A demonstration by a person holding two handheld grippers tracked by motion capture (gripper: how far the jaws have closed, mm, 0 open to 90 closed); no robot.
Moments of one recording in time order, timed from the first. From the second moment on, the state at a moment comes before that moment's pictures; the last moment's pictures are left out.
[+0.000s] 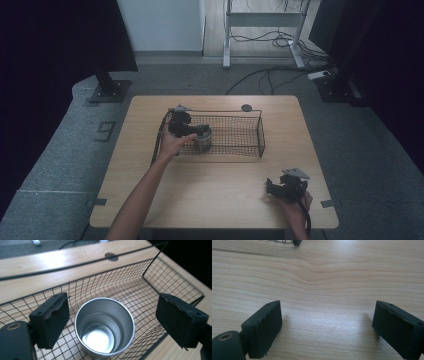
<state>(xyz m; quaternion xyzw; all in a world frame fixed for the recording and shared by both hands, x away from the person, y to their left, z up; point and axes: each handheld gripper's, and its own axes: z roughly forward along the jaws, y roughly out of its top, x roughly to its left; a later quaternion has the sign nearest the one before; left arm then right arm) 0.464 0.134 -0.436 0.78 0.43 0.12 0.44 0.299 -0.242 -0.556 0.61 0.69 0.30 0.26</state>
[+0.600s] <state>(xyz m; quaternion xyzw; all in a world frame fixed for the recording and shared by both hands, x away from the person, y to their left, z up) 0.419 0.159 -0.431 0.78 0.38 0.12 0.47 0.299 -0.242 -0.556 0.61 0.69 0.30 0.26</state>
